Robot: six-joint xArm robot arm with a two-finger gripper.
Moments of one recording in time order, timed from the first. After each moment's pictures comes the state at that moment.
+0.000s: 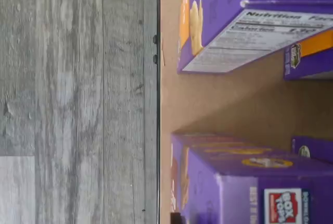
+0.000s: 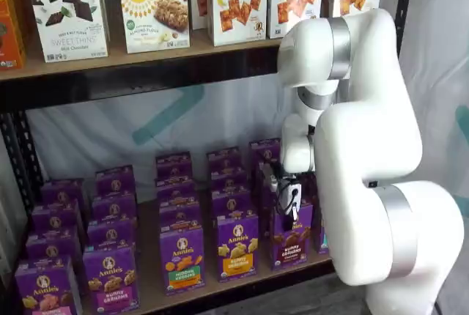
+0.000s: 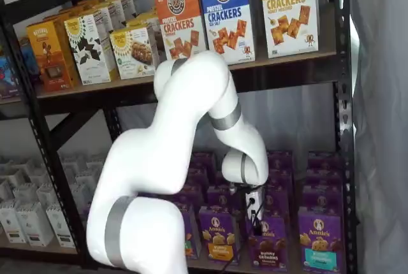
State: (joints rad) arm -0.11 0.97 -1.33 0.05 0.27 -1.73
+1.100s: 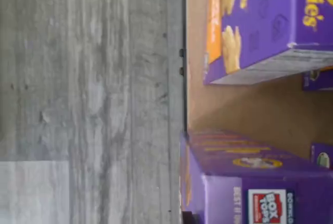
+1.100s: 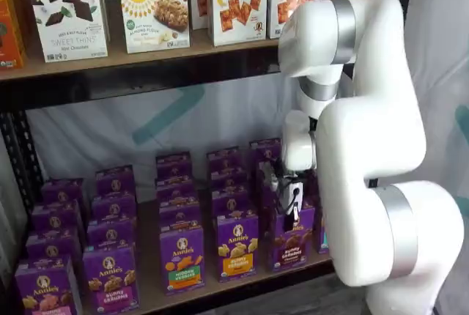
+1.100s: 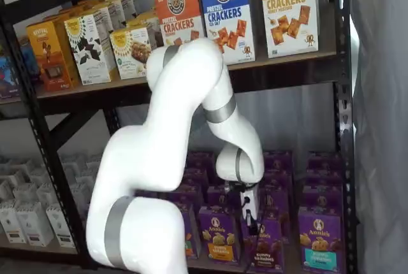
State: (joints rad) arm -0.10 0.85 -1.17 0.03 0.24 -1.70
